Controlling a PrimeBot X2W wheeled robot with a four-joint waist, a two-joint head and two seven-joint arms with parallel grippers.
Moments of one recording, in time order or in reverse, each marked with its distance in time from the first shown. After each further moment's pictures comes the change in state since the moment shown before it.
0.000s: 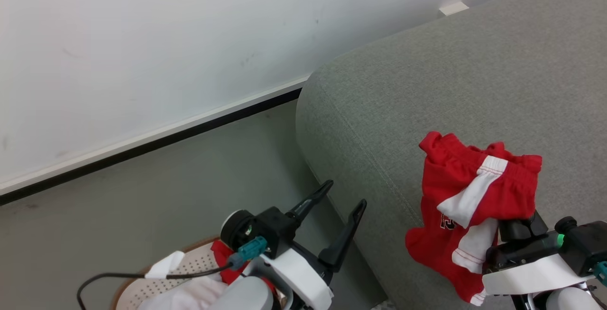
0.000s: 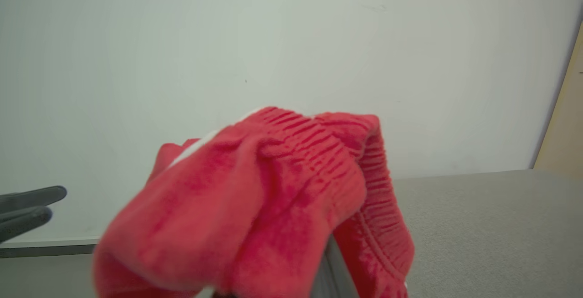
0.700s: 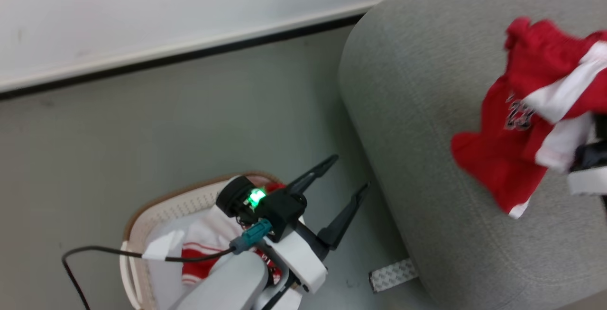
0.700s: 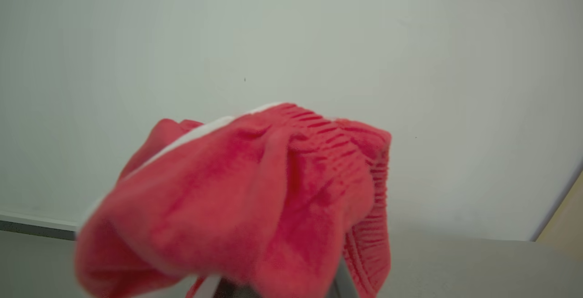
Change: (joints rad) left arm -0.086 0.034 -0.020 -0.013 0.114 -0.004 0.000; right arm -0.285 -0.197 -0.050 0.083 0.066 0.000 0.000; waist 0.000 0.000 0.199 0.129
